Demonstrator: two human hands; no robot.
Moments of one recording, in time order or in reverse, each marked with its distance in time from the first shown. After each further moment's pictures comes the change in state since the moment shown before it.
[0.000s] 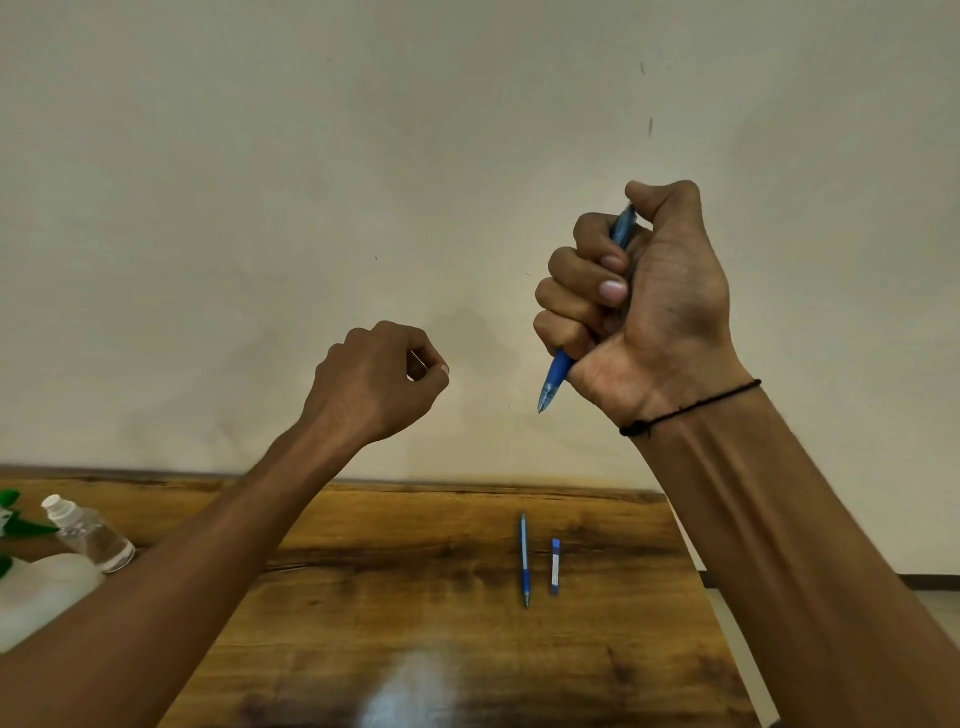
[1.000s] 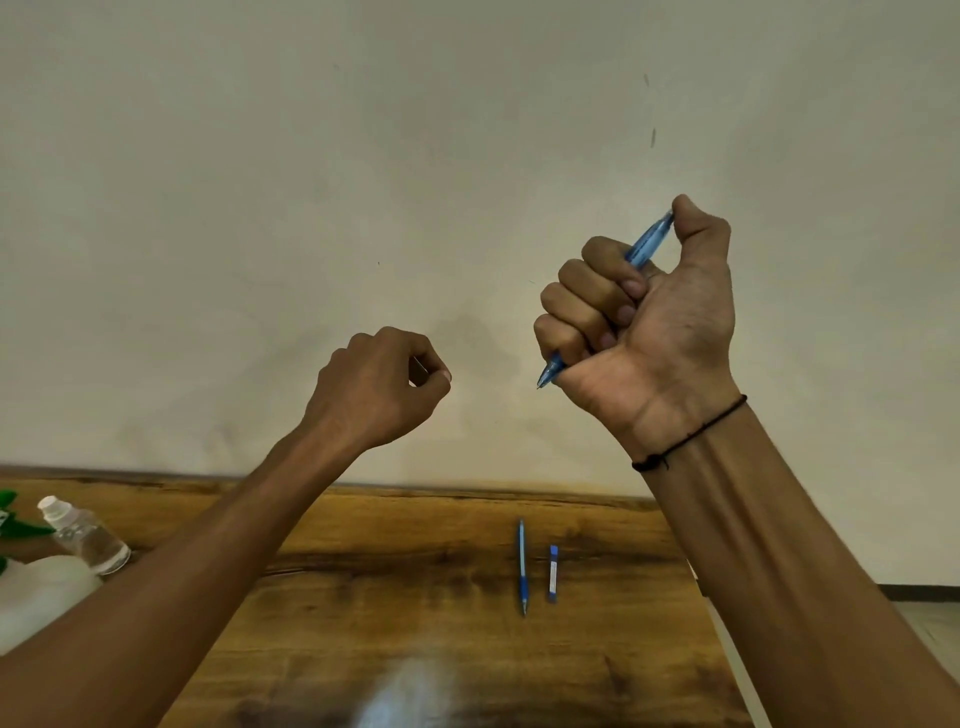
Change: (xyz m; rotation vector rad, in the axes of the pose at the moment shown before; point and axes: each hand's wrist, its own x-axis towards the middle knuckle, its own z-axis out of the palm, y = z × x) left_hand 0.000 0.000 0.000 -0.008 -0.007 0.014; right_hand 0.004 0.009 -0.011 0.207 -0.033 0.030
